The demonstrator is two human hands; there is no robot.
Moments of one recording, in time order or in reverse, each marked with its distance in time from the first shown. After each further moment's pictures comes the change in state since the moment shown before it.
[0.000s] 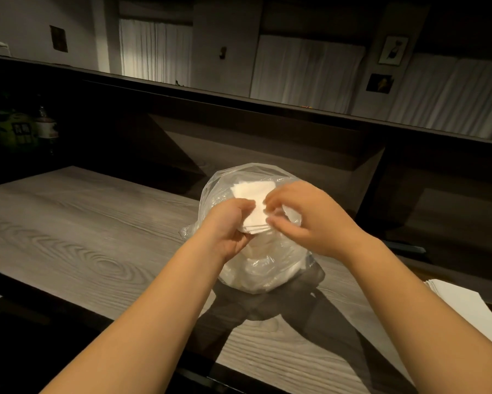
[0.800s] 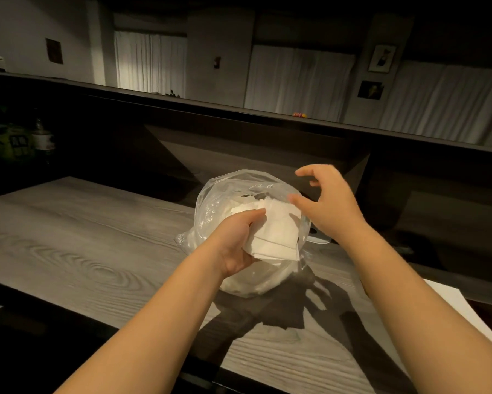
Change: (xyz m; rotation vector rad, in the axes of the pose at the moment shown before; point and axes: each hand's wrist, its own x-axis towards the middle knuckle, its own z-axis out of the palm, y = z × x) left_hand -0.012 -0.015 0.009 0.177 -0.163 -0.102; right_hand -0.002 0.022 -0.016 0.193 0.275 0.467
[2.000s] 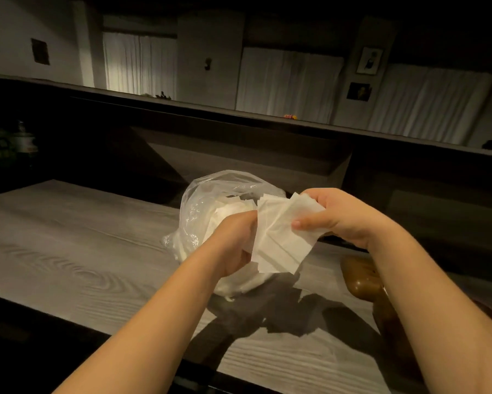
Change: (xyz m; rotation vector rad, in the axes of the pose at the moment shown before) left_hand 0.003 -0.009 0.023 0.239 -0.061 0.157; right_hand -0.013 0.017 -0.044 0.356 -0.486 0.259
